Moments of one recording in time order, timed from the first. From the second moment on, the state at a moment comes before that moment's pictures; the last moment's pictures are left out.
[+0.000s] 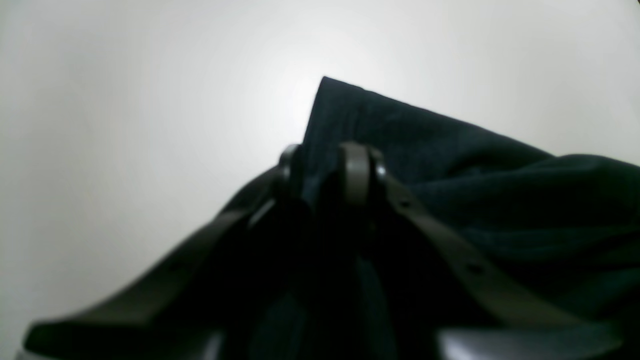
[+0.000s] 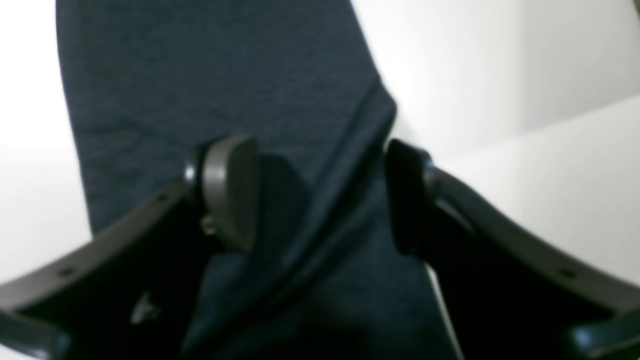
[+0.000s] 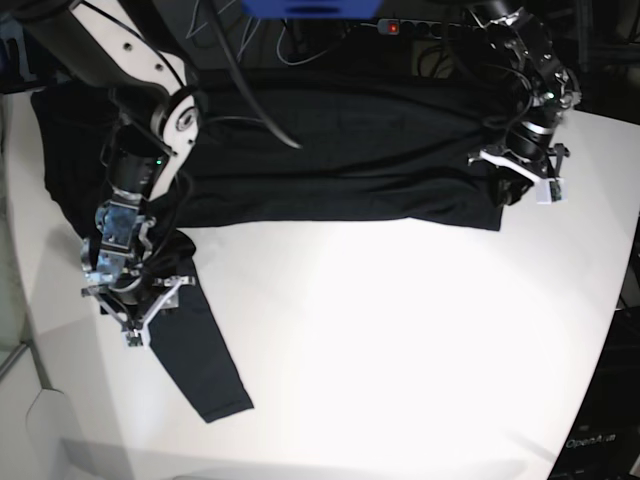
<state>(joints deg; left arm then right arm) 7.7 3.5 -41.2 79.8 -3.1 -40.1 15.1 28.8 -1.5 38.2 49.7 -39.1 27.0 -18.1</state>
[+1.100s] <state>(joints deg) 7.7 4.4 -41.0 79.8 -3.0 -40.1 15.0 18.4 -7.7 38.1 76.8 -39.4 31.9 -18.5</state>
